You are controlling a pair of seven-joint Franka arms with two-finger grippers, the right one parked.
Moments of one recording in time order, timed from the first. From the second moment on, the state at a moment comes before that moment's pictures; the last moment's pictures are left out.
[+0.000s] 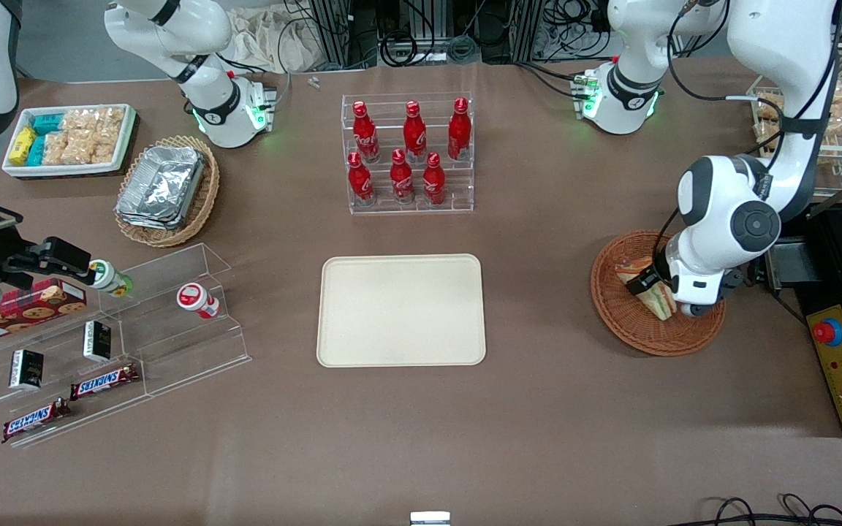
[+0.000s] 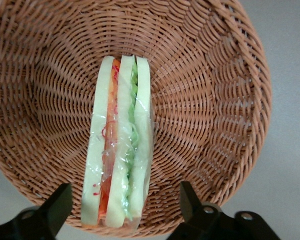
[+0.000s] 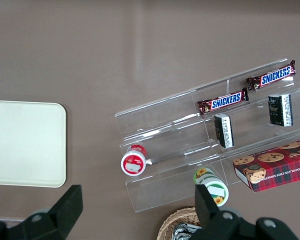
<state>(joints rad) -0.05 0.23 -0.05 -2.21 -0.03 2.29 -0.72</state>
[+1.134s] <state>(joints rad) -0.05 0.16 -0.05 -1.67 0.01 1.60 -0.74</state>
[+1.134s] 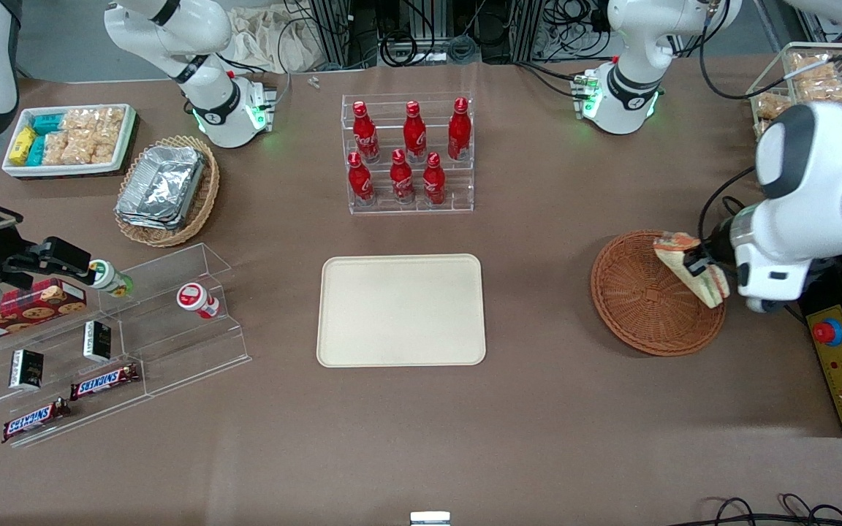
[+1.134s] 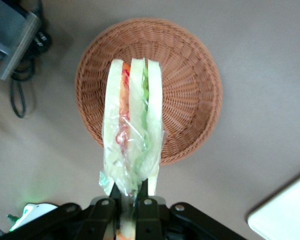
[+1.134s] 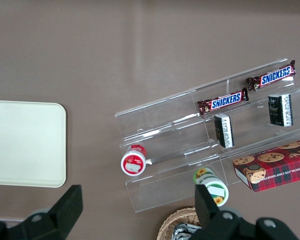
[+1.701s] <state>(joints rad) -0.05 0.18 -0.18 -1.55 -0.03 1.54 -0.71</state>
